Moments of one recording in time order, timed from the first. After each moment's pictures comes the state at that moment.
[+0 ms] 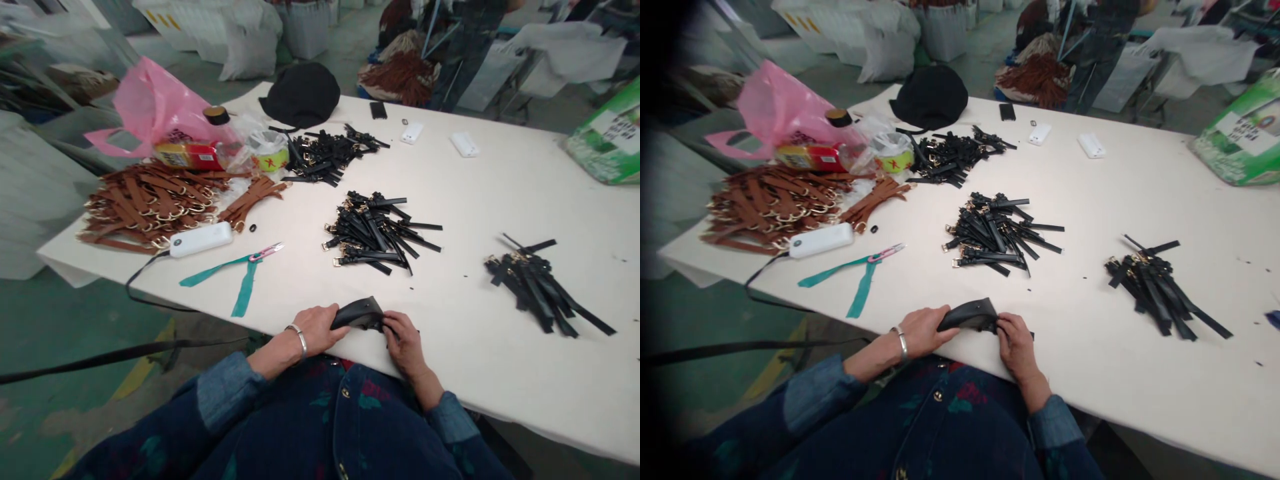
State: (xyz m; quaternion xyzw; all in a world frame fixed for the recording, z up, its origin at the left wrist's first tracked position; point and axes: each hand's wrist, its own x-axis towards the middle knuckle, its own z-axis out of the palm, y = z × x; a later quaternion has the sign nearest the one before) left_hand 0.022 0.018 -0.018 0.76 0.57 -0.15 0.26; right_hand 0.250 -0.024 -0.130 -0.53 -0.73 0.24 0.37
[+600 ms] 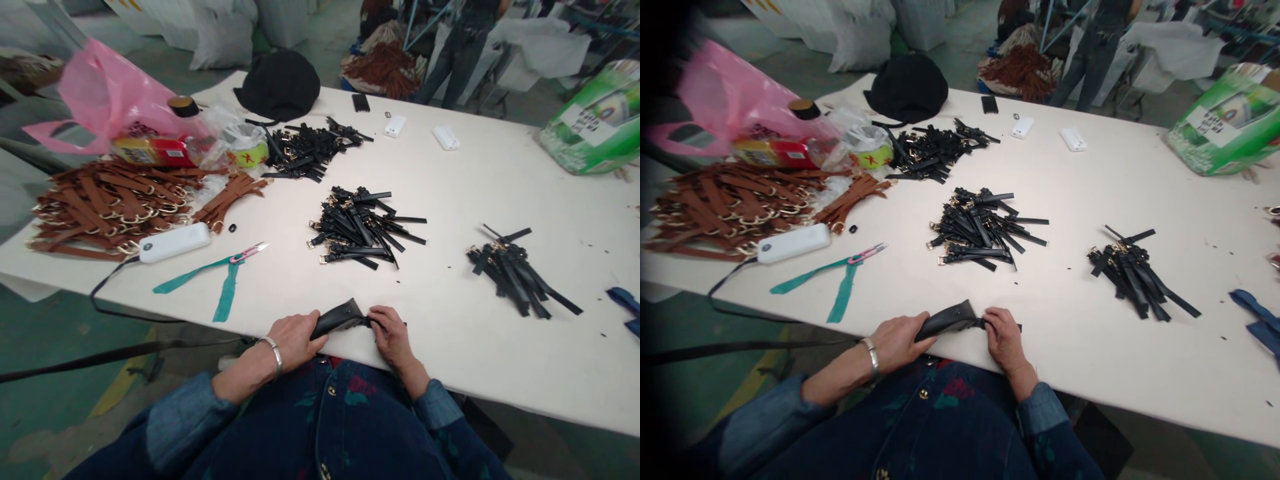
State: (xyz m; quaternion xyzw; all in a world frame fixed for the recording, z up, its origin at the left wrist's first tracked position) left_hand 0.012 0.006 -0.009 0.76 0.57 -0.17 0.26; right_hand 0.249 -0.023 -0.127 -0.53 -0.72 0.24 0.37
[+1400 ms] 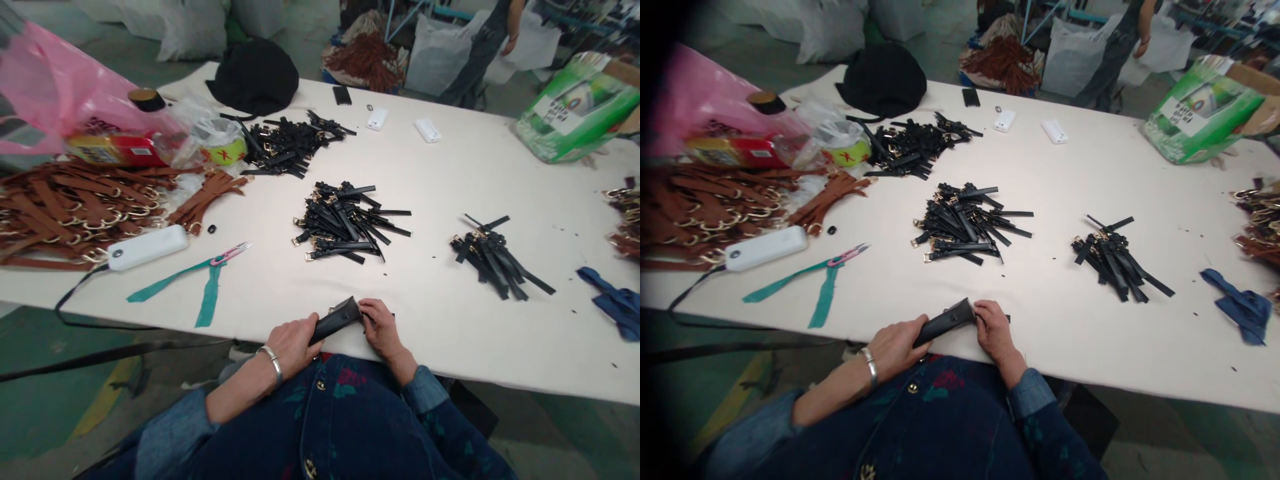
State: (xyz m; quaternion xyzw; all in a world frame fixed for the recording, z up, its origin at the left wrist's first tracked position) left_hand 0.029 -0.008 -0.021 0.79 0.54 -0.16 0.26; right_hand 0.250 -0.022 -0.126 -0.54 -0.71 0.25 0.38
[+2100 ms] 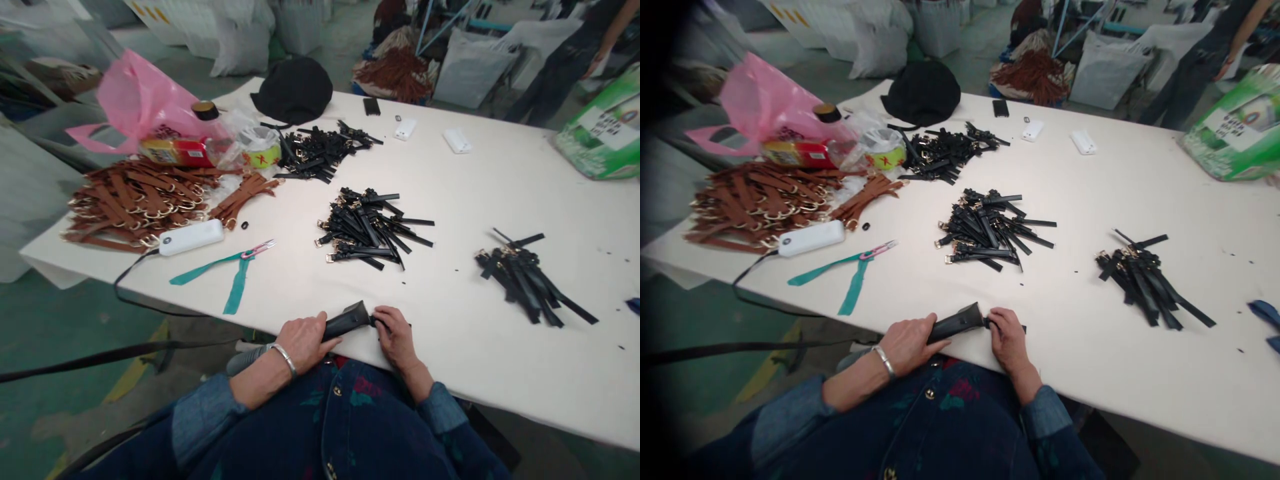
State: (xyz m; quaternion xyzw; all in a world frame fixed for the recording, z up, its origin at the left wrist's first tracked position) left_hand 0.024 -0.014 -0.015 0.76 0.59 -0.17 0.21; right_hand 0.250 -0.025 -0.130 -0.53 -0.73 0.23 0.37
